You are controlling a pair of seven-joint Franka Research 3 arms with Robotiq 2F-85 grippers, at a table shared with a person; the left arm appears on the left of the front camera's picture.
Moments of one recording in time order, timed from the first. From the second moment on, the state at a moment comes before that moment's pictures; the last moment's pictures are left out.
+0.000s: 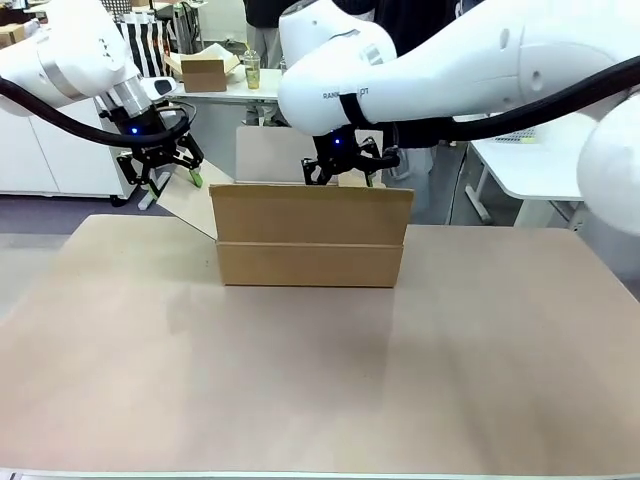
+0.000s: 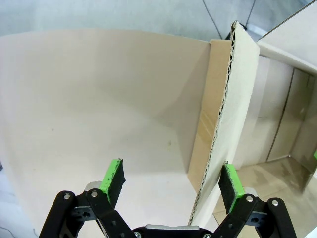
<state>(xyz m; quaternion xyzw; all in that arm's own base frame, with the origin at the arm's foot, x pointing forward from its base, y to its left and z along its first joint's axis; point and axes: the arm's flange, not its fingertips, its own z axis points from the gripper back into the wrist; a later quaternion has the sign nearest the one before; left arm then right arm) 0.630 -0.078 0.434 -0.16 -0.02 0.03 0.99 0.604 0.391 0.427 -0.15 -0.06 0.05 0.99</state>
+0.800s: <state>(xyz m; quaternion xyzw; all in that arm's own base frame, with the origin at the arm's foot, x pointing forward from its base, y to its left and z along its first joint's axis) 0.630 -0.078 0.434 -0.16 -0.02 0.03 0.99 0.631 0.376 0.392 -0.24 -0.02 0.01 0.97</state>
